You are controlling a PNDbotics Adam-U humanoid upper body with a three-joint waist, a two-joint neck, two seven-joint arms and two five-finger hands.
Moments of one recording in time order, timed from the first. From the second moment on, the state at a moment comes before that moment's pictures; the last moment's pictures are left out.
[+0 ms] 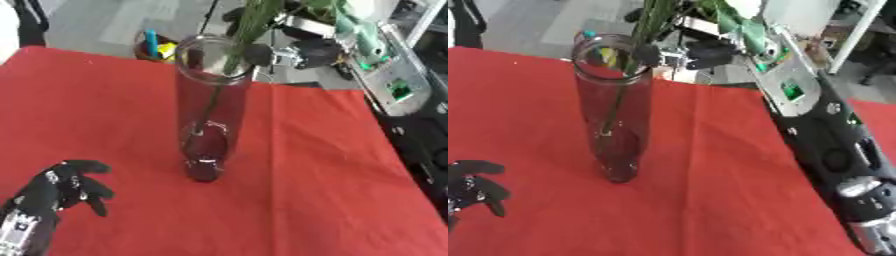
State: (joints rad) left arm -0.28 0.10 -0.13 -1.98 -0.08 -0.17 -0.27; right arm -1.13 -0.56 0.18 -1.37 0.33 -0.30 0.62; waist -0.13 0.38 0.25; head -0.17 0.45
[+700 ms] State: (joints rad) left arm -0.28 0.10 -0.13 -1.98 -0.08 -0.17 -0.28; right arm -1.08 -0.58 0.16 -1.38 0.32 -0.30 0.64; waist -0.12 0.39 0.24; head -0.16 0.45
